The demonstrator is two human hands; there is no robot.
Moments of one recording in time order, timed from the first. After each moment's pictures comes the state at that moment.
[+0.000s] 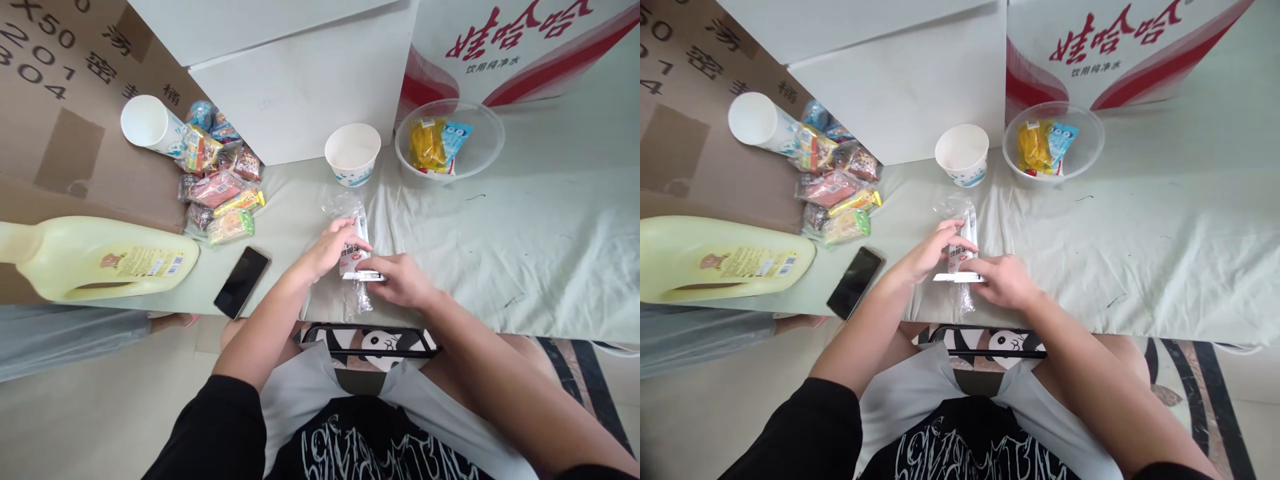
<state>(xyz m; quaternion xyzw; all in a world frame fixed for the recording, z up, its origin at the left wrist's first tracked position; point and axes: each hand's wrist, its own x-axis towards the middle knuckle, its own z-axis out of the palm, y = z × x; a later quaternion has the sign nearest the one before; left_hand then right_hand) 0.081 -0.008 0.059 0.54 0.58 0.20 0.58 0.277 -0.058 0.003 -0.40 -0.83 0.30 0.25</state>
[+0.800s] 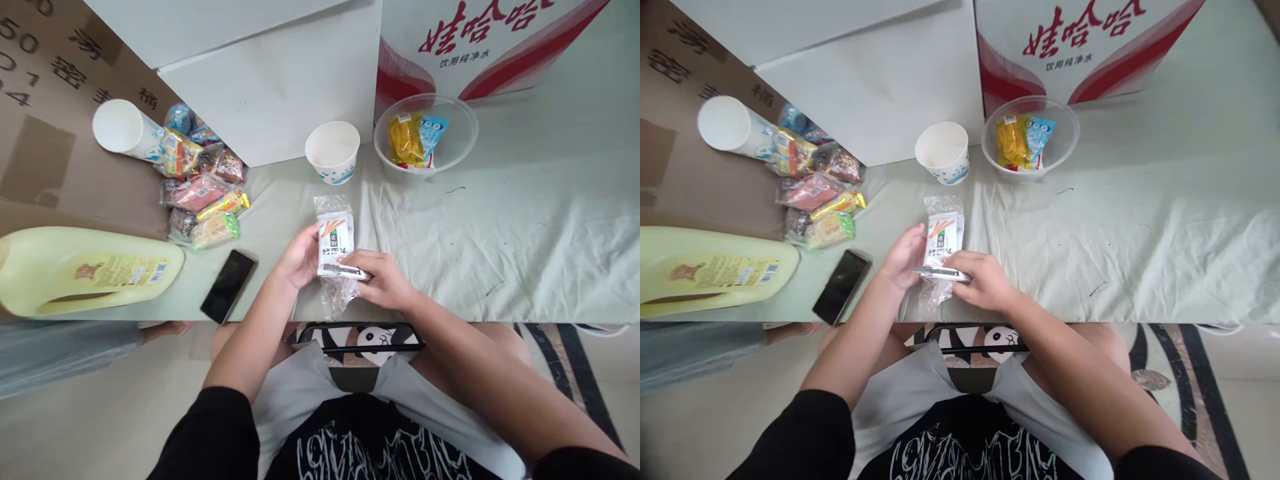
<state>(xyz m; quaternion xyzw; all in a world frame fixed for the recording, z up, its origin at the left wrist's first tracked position) 0.073 -0.017 0.034 0.19 0.49 0.32 0.78 0.266 -0.063 0.013 -0.33 -0.73 0.44 0.40</state>
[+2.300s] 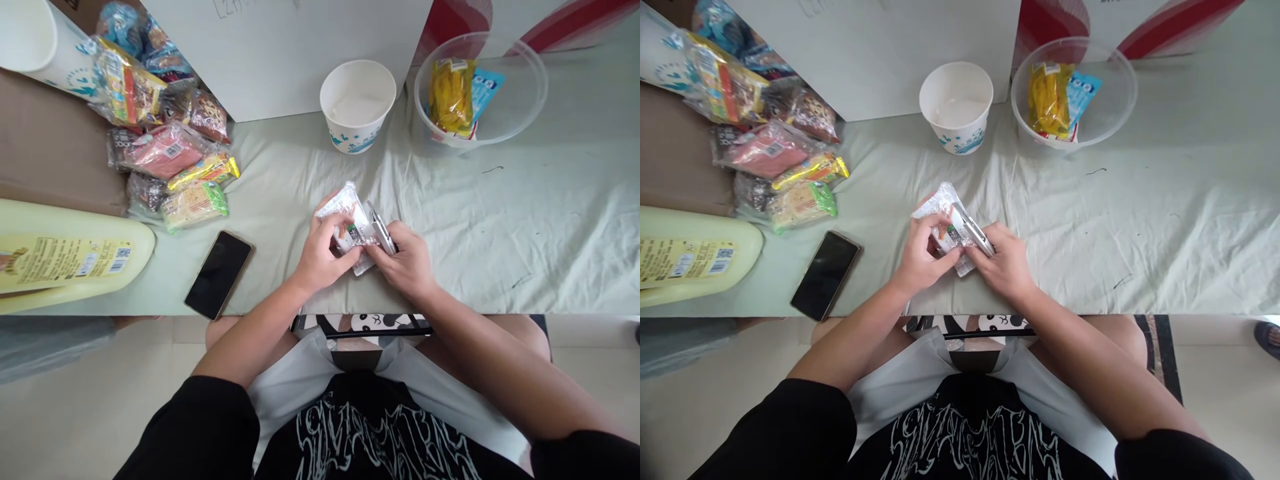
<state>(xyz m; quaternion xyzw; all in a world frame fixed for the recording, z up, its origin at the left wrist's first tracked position) 0.060 -0.042 -0.006 0.74 0.48 0.38 0.29 0.242 -0.064 -0.001 -0.59 -0.63 0.33 0.38</state>
